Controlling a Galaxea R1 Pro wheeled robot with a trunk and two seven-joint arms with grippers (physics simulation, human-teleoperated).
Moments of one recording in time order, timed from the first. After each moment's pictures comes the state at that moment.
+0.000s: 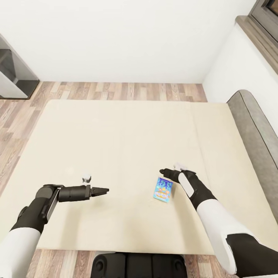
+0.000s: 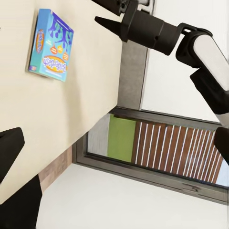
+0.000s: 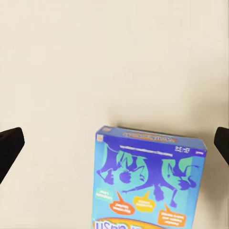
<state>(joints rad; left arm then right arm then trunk) -0.70 0.21 0.11 -0.94 -0.03 0.95 -1.48 -0.95 0.04 0.04 -0.61 -0.42 0.51 -0.08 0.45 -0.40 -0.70</state>
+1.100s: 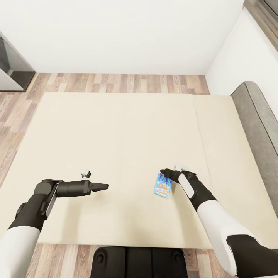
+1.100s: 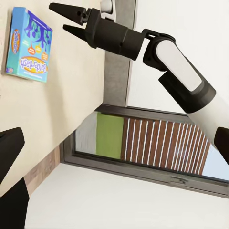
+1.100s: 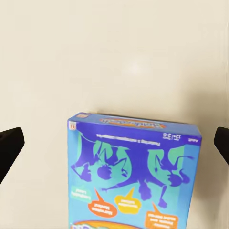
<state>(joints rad) -0.70 0.21 0.11 -1.04 -0.04 0.99 -1.57 -0.94 0.04 0.05 -0.61 -0.42 0.47 -0.08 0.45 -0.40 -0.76</state>
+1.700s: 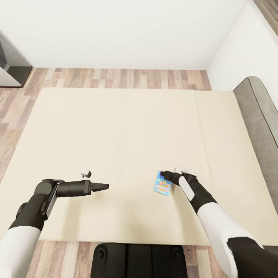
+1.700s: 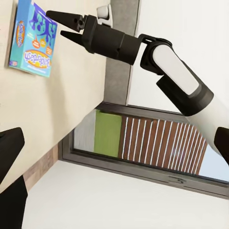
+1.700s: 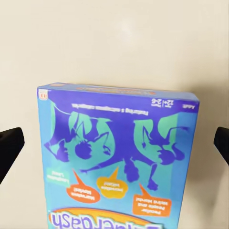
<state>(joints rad) -0.70 0.20 0.11 -1.04 -0.04 0.99 -1.57 -0.92 0.04 0.05 -0.61 -0.42 0.47 -0.08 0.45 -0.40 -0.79</state>
